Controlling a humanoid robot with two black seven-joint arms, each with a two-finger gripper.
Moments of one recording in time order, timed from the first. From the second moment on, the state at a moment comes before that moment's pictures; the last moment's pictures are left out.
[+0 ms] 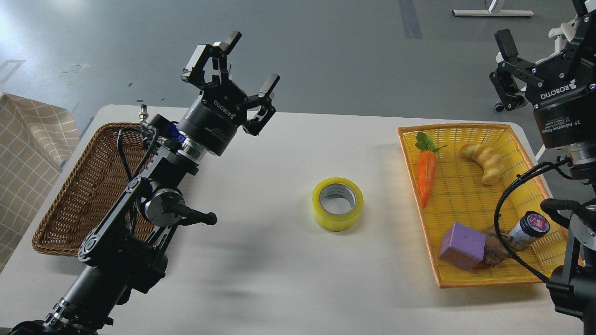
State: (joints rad) left arm -0.34 0.07 -1.24 -1.39 0.76 -0.37 -0.18; right arm 0.24 -0.03 1.77 1.67 -0.95 0.49 0.00
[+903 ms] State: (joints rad) left arm -0.36 0.06 -0.97 -1.41 1.61 0.02 -0.25; right arm 0.22 -0.03 1.77 1.67 -0.95 0.49 -0.01
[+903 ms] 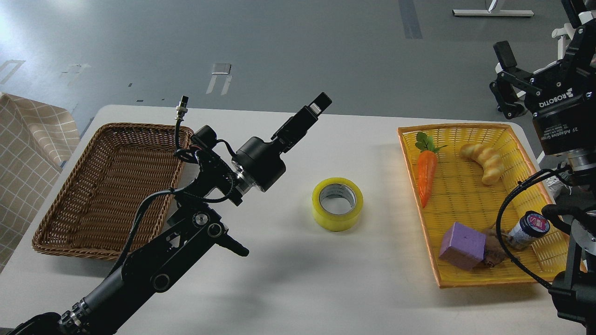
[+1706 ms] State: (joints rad) left arm -0.37 0.14 -0.84 -1.34 1.88 0.20 -0.30; right arm 0.22 -0.03 1.78 1.66 -0.95 0.49 -0.01
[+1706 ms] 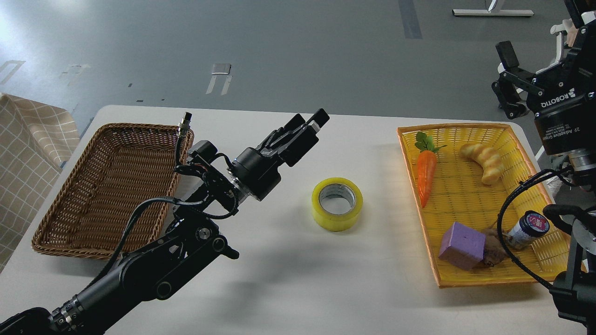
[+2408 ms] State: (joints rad) left arm -0.54 0.13 -0.63 -1.05 2.08 0.23 -0.20; right arm 0.23 -0.04 1.79 1.65 -0.95 0.49 -0.01
